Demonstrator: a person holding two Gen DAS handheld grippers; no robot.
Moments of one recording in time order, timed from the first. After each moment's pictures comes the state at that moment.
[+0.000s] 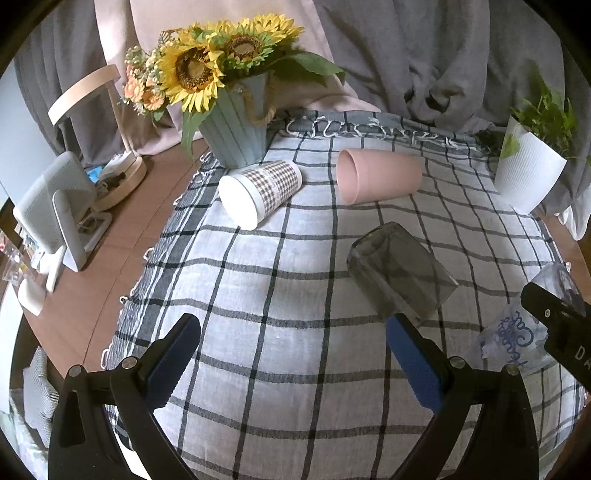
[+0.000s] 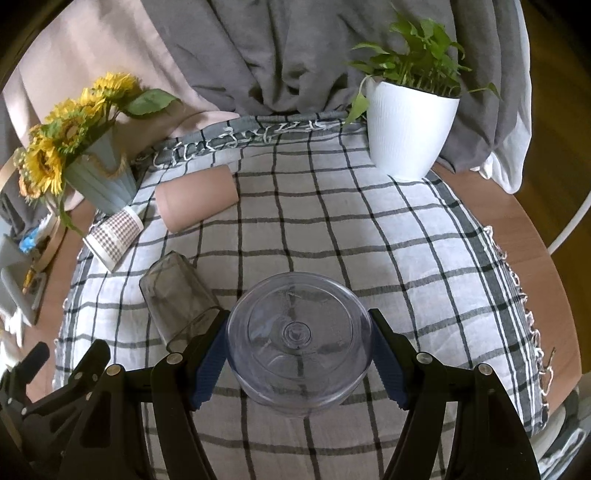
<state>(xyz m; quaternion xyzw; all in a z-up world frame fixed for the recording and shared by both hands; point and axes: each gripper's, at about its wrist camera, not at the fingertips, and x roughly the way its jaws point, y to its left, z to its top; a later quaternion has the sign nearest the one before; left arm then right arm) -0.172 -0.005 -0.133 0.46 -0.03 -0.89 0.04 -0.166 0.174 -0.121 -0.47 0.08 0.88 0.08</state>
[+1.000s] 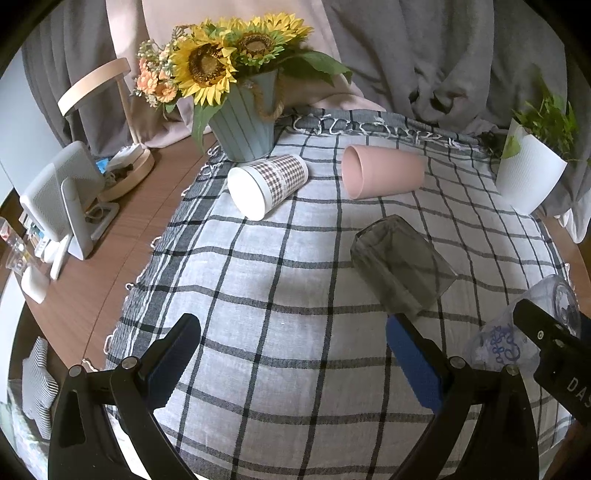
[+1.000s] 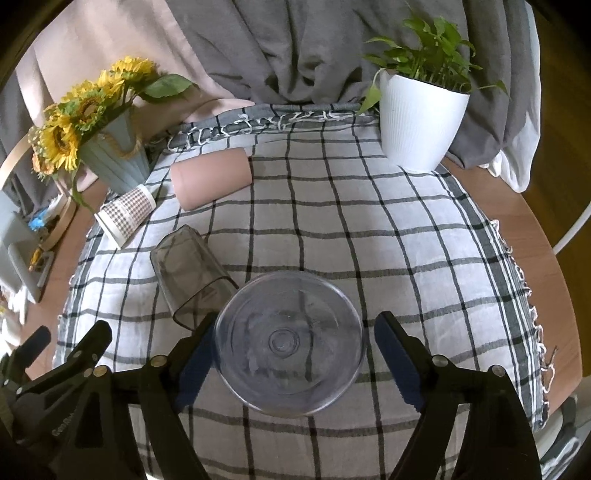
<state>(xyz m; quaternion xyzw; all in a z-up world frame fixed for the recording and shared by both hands) -0.159 -0.008 -0.130 0.46 -0.02 -0.89 0.05 -0.152 0.170 -0.124 -0.47 0.07 0.88 0.05</state>
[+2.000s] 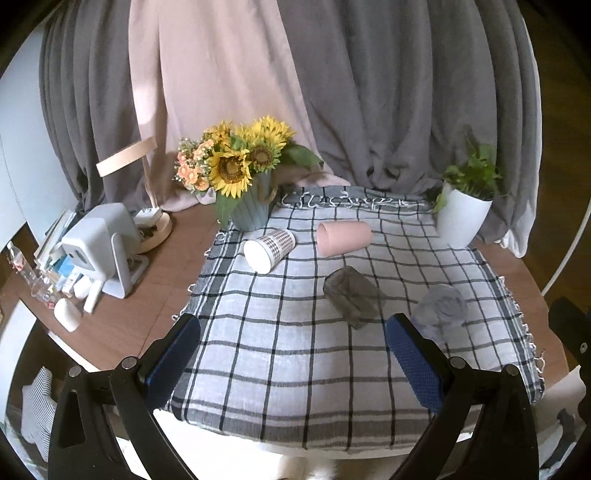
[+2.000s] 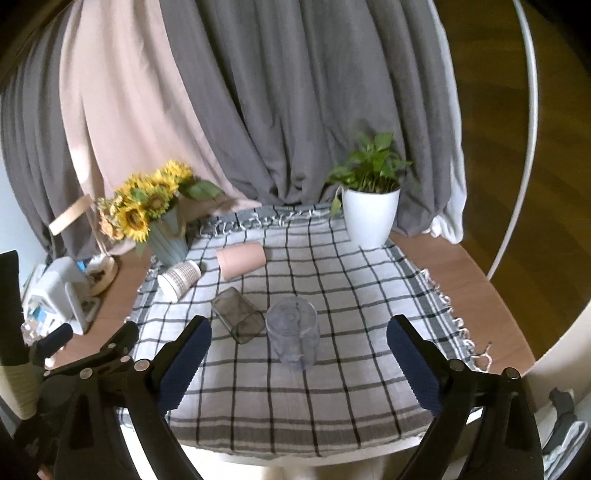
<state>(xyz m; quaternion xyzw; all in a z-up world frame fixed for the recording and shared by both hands) -0.037 -0.014 -0.006 0.35 -0.02 -0.94 0.00 0.010 0.165 0.022 -0.32 0.08 0.94 0.08</state>
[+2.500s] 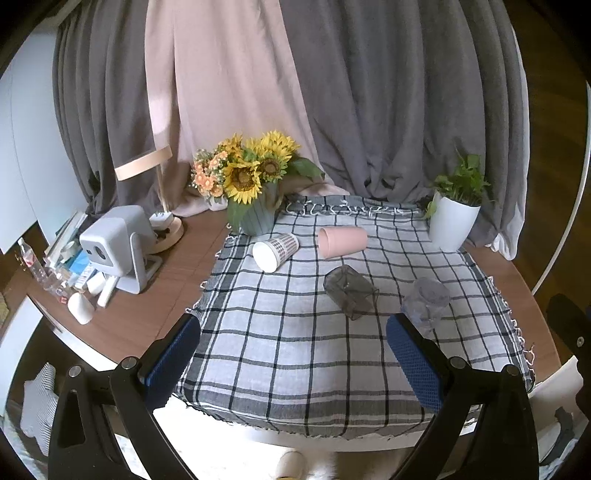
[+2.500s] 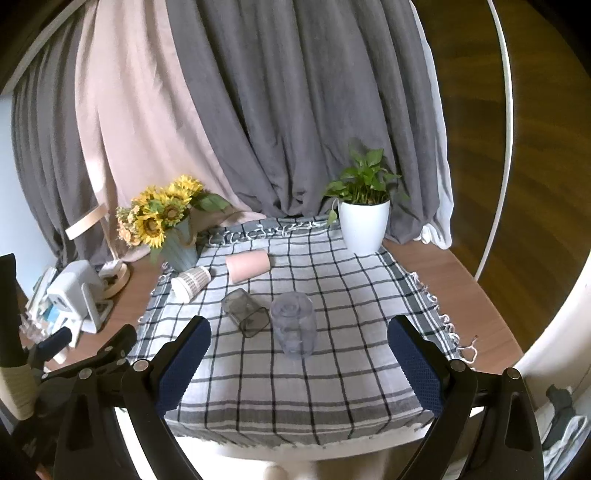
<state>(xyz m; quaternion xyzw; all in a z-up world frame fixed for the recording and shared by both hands) 0.015 -0.018 0.015 0.33 -0.02 -0.94 0.00 0.061 0.162 0.038 -0.29 0.08 0.95 0.08</state>
